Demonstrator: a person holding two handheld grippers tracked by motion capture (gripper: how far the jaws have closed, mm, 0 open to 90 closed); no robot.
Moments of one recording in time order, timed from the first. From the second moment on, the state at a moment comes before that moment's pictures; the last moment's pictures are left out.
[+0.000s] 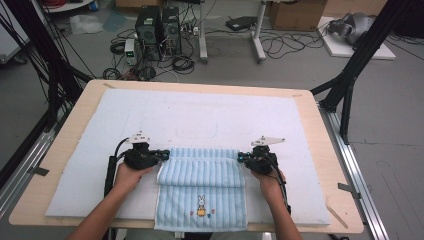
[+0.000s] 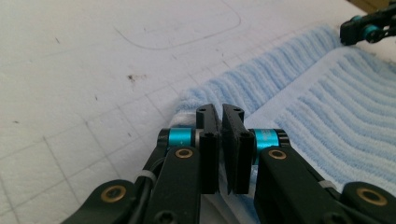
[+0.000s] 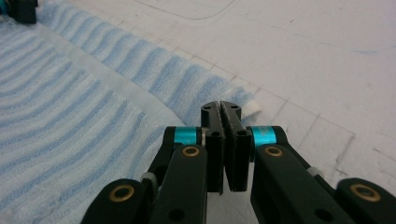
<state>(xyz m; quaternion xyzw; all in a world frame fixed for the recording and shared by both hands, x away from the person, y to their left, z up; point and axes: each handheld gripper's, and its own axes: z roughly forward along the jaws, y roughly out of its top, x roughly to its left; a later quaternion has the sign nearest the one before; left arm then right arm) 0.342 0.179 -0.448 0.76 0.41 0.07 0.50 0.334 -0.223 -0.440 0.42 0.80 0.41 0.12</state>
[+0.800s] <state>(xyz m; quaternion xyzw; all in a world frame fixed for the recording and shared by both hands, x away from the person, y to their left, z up) 0.355 0.174 -0.453 0.77 0.44 0.09 0.46 0.353 -0.212 -0.448 0.46 0.79 0.38 0.16</state>
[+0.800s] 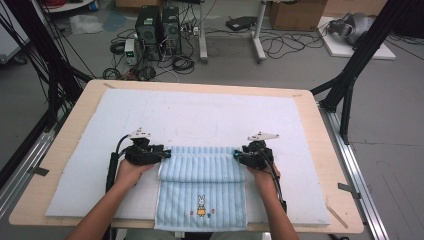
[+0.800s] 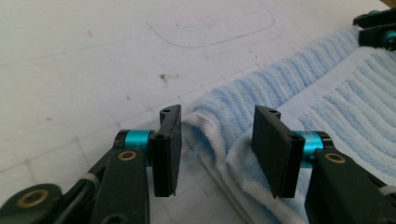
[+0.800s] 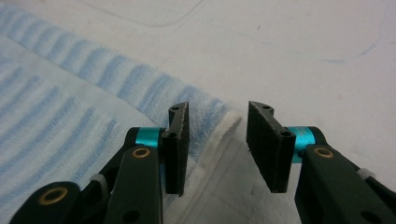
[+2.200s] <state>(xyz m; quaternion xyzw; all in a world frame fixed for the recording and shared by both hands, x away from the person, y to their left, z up) 0.447 0.166 -0.436 0.74 0.43 0.13 0.50 0.437 -0.203 -0.430 0.45 0.77 0.39 0.22</state>
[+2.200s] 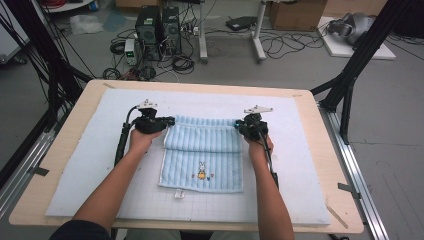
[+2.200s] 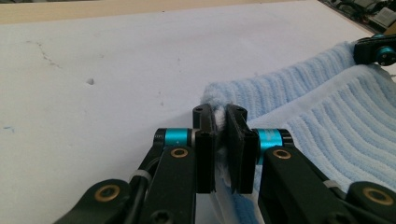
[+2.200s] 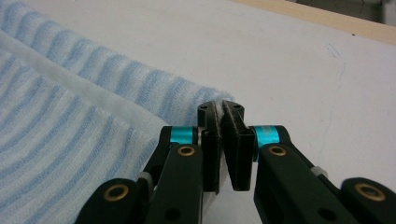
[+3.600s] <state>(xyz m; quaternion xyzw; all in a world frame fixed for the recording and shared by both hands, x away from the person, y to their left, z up) 0.425 0.171 -0.435 0.77 0.39 0.13 0.48 0.428 -0.210 -0.429 0.43 0.80 0.40 0.14</state>
